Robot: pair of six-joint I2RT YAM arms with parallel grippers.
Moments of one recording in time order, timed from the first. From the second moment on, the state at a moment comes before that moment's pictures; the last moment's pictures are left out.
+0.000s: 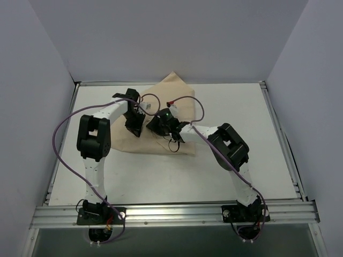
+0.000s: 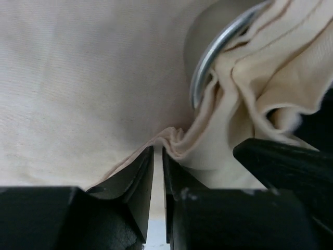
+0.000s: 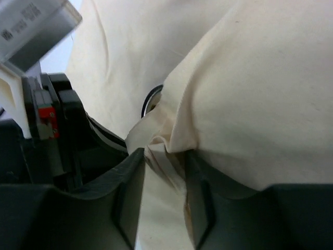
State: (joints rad) left arm -0.28 2.17 1.71 -0.96 0.19 0.12; right arm 0.76 2.13 1.38 0.17 0.09 1.08
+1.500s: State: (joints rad) left arm -0.43 2.25 1.97 -1.04 0.11 0.18; right arm 0.57 1.52 0.69 0.16 -0.29 0.55
